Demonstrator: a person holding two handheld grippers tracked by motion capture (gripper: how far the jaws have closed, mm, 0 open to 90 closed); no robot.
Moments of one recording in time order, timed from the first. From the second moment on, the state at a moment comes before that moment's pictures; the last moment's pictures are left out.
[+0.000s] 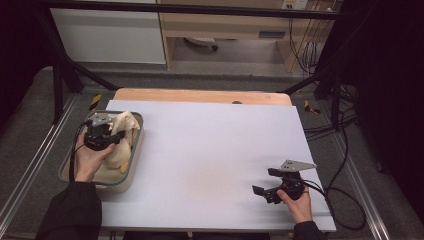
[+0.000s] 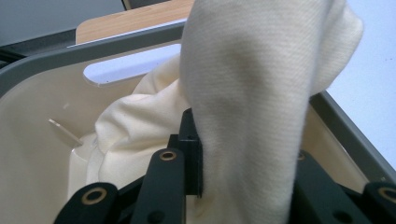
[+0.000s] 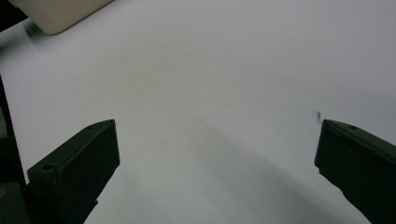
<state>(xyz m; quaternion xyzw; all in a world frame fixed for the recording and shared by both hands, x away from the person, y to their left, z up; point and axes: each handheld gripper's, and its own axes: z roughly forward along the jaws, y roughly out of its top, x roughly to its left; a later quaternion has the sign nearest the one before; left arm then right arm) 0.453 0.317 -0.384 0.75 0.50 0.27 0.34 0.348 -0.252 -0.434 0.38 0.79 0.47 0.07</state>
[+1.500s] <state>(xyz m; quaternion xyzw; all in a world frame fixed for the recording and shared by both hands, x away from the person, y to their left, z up) 0.439 0.336 -0.376 0.72 0.51 0.29 0.36 0.348 -0.252 -0.434 0.38 0.79 0.47 0.07</state>
